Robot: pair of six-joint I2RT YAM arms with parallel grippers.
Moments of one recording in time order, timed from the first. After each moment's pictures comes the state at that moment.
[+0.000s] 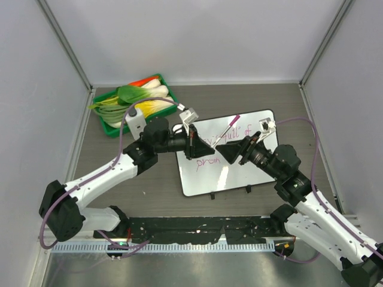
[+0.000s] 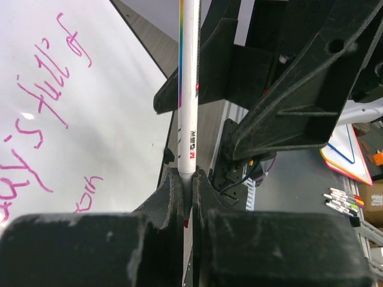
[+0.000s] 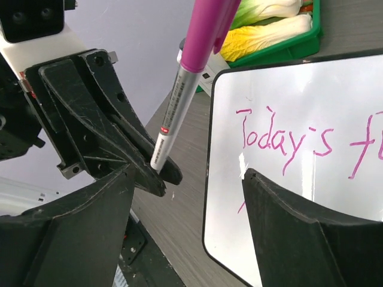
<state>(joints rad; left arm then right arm) -0.76 1.29 0.95 0.18 0.62 -0.44 0.60 0.66 0.56 0.11 -0.21 0.68</state>
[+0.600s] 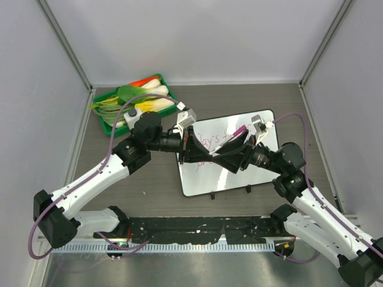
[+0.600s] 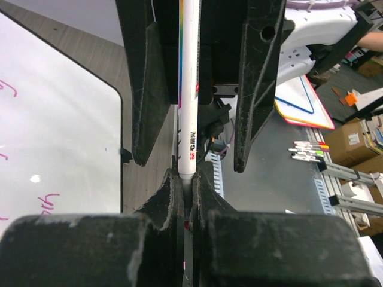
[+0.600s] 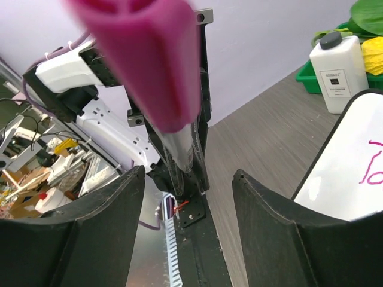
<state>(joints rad) -0.76 1.18 1.05 0.00 0.84 -0.33 0.55 0.71 0.58 0.38 -0.67 0.73</state>
